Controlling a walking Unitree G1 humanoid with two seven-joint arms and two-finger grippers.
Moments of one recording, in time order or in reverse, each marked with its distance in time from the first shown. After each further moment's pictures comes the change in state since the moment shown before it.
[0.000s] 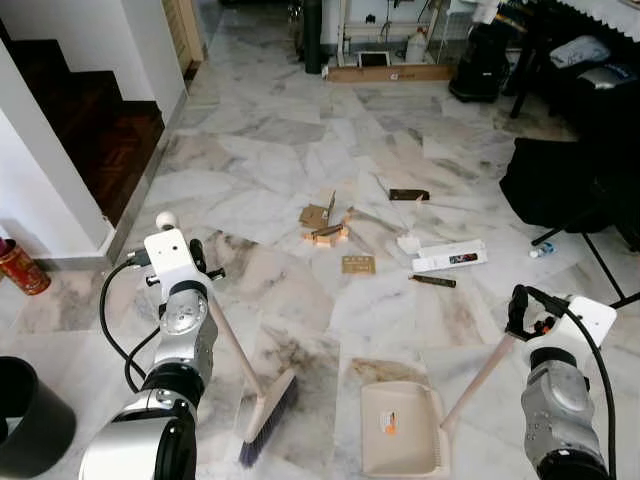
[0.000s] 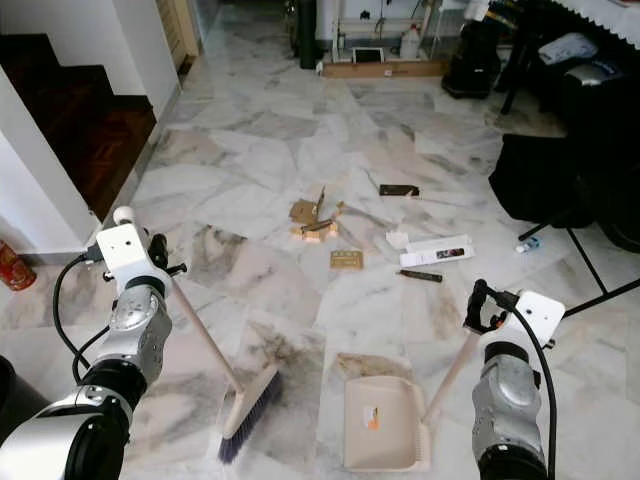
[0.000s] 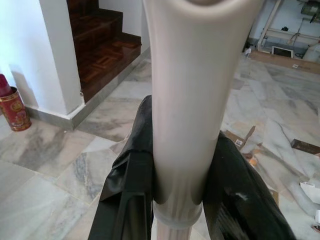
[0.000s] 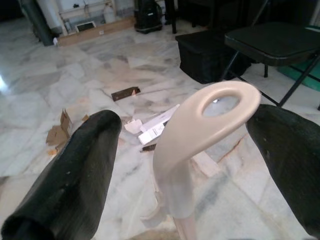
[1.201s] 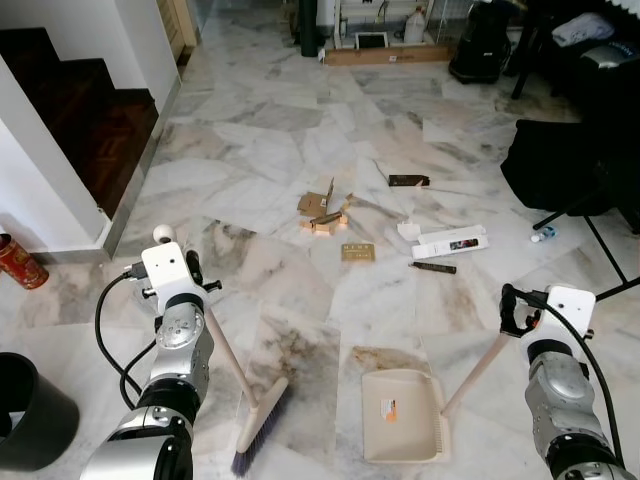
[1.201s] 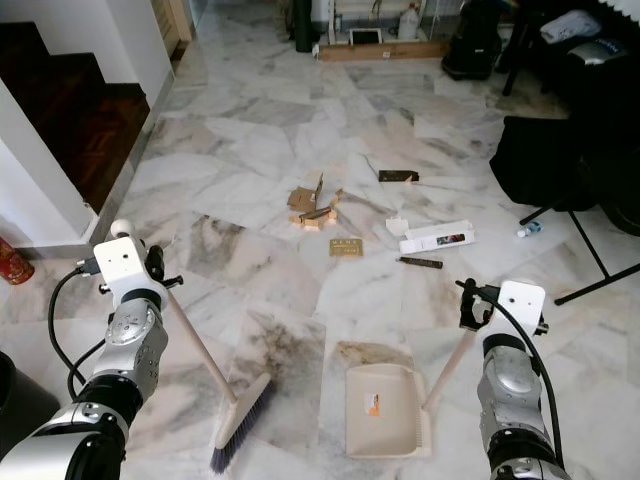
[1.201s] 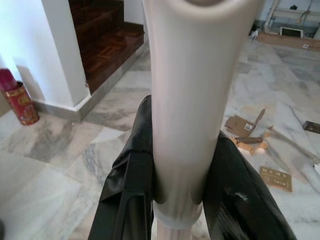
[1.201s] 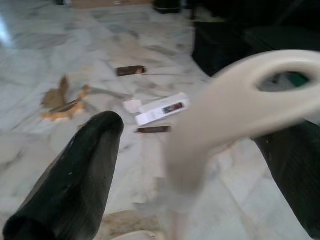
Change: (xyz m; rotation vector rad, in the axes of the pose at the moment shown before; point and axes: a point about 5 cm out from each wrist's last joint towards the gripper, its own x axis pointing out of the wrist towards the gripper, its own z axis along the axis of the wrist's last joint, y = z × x) left arm -0.011 0.012 -0.010 0.033 -0.006 0.007; right arm 0.011 0.006 0.004 -0.177 0.009 0.108
